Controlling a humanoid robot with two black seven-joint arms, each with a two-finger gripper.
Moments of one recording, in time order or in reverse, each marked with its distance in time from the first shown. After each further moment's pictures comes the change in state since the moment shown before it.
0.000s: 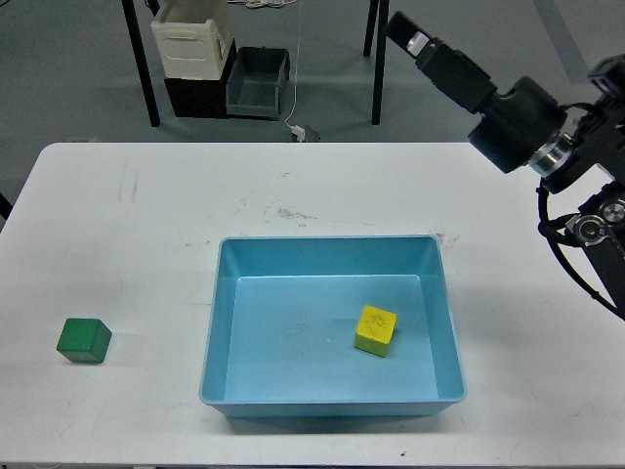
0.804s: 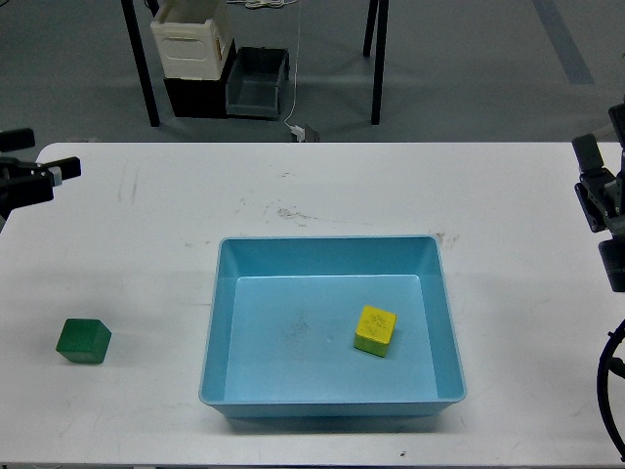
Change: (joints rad) left arm -0.044 0.450 0.485 -0.296 0.871 -0.122 -0.003; right arm -0.633 0.112 0.368 0.250 0.226 -0.028 0.000
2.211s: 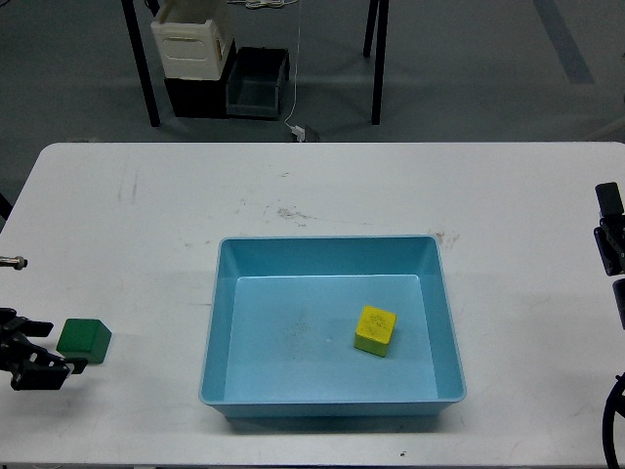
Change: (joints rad) left arm -0.022 -0.126 0.403 0.120 0.132 -0.077 0.000; right arm -0.092 0.024 0.006 0.000 0.037 -0.054 0.000
